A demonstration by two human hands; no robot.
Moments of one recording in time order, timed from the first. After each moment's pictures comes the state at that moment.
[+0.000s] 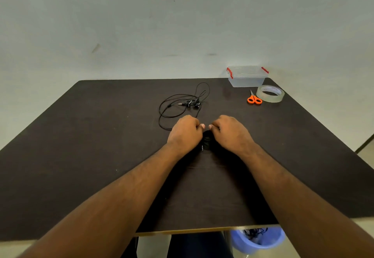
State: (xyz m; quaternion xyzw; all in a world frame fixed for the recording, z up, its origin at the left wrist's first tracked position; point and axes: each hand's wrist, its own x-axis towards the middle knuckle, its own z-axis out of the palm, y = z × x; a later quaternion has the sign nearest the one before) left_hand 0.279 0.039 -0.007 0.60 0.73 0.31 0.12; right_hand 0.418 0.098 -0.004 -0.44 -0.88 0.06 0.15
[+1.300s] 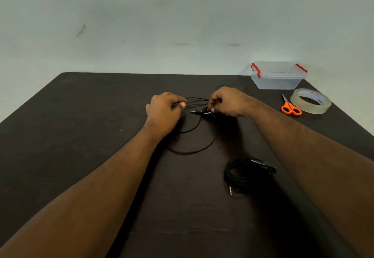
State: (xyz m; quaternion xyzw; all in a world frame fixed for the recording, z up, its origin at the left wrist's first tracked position) left_hand 0.143 0.137 -0.027 0.54 0.73 0.42 0.07; right_hand 0.316 0.248 0.023 -0.41 -0.89 0.18 0.05
